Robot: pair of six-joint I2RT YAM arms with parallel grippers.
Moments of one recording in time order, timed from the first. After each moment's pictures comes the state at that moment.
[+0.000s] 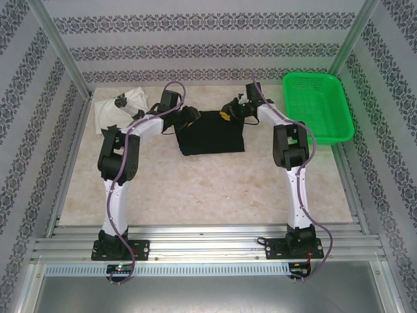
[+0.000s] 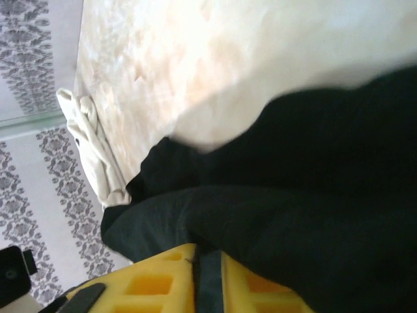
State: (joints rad) left arm -0.27 2.22 1.65 -0.15 0.42 -0.87; right arm 0.17 2.53 2.05 -0.37 -0.75 0.97
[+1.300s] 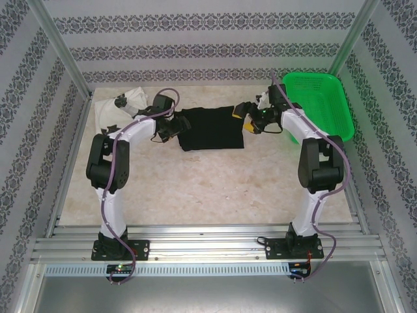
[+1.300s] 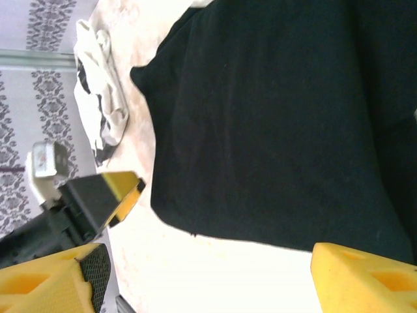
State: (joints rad) left arm -0.26 2.04 1.53 -0.52 0.21 -0.71; right arm 0.10 1.92 1.49 -0.50 -0.75 0.67
